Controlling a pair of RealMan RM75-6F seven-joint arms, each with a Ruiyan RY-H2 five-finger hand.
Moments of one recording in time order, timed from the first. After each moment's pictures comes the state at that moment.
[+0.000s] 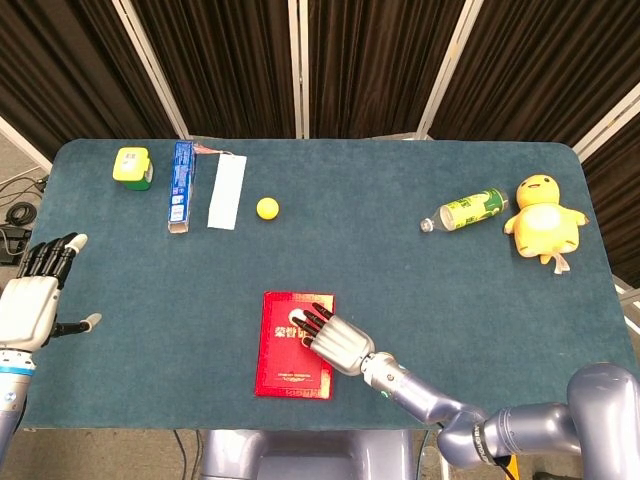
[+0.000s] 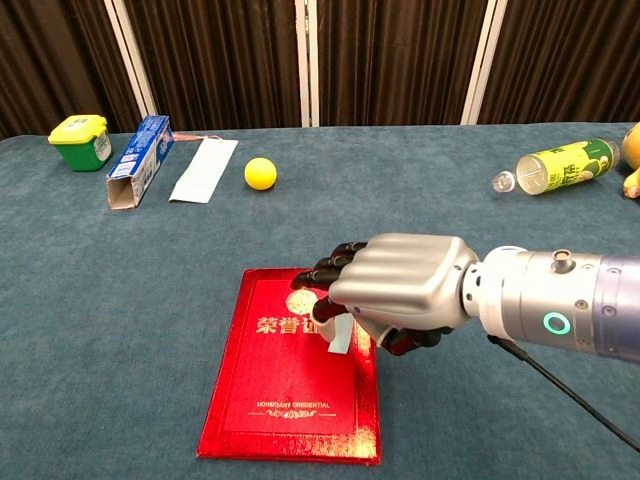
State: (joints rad) left arm -0.26 -0.99 -0.12 -1.91 1.29 1.34 0.16; right arm 0.93 -1.57 -0.01 -1.67 -1.17 0.83 -0.72
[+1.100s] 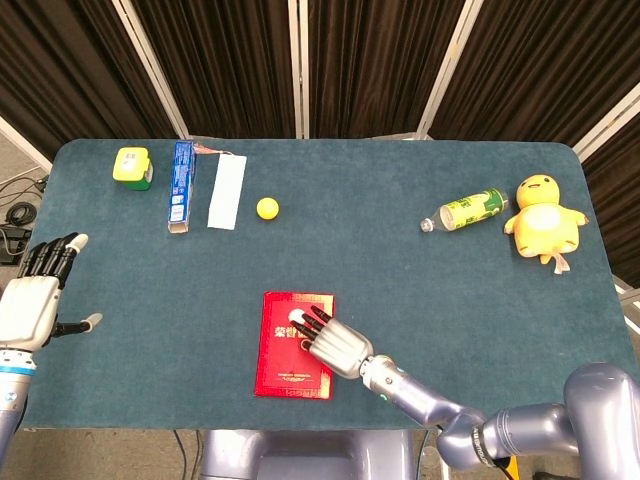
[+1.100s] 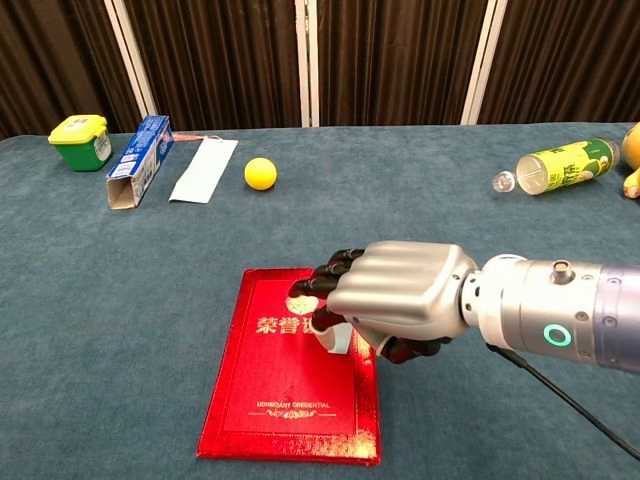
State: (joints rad) left arm -0.26 -0.99 -0.12 -1.91 1.29 1.33 0.17; right arm 0.94 -1.58 -0.03 -1.67 -1.17 0.84 -0.74
